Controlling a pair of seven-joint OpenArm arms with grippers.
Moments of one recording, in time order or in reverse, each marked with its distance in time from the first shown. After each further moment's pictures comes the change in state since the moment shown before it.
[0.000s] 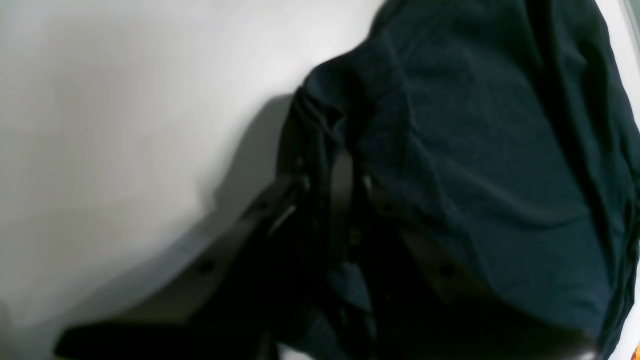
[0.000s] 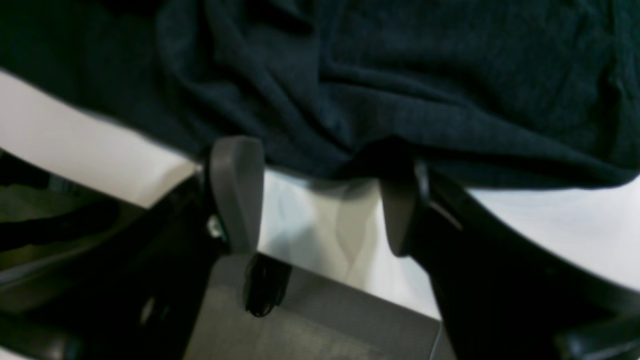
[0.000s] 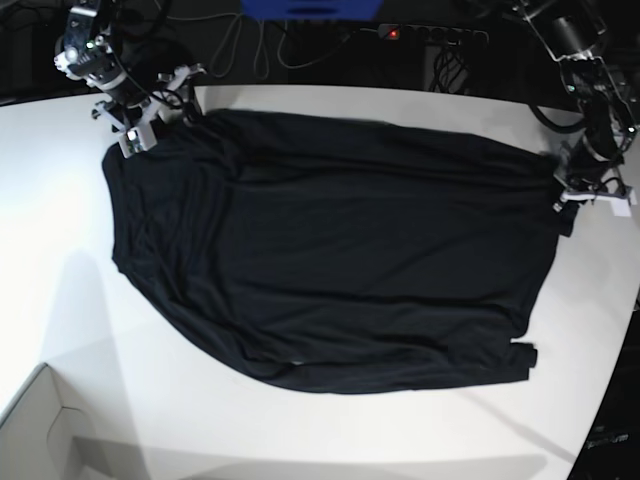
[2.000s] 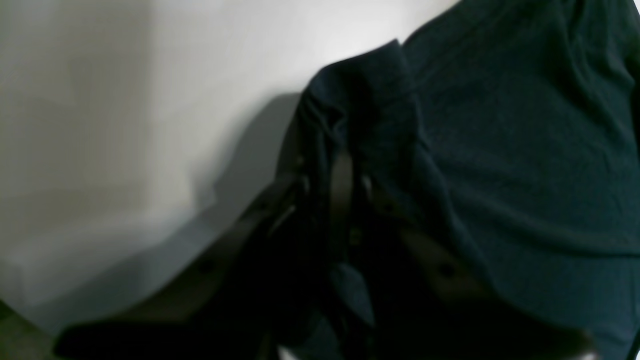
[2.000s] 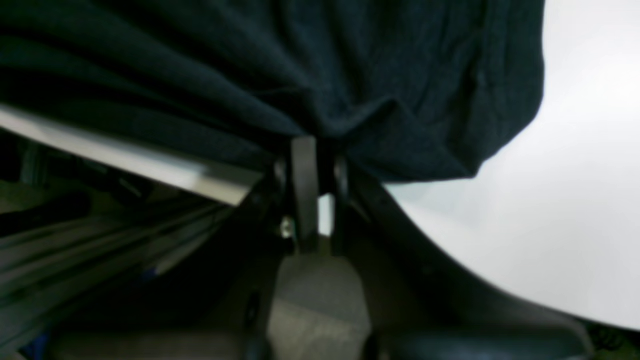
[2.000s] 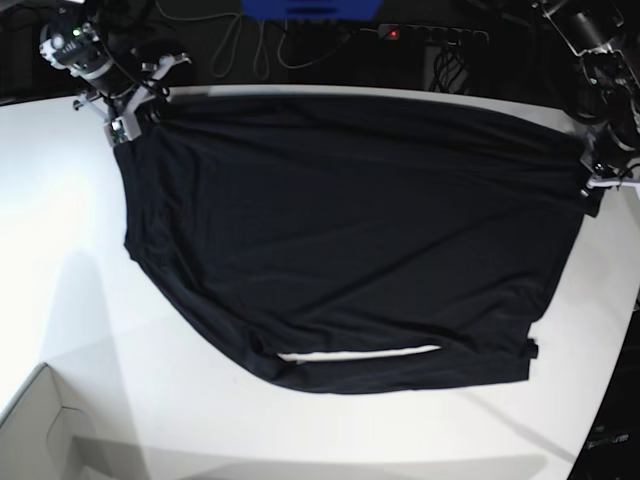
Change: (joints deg) left arm 1.8 -2.9 -4.3 0.1 1.7 1.1 1.7; right arm -4.0 0.5 2.6 5.4 -0.2 0.0 -1.3
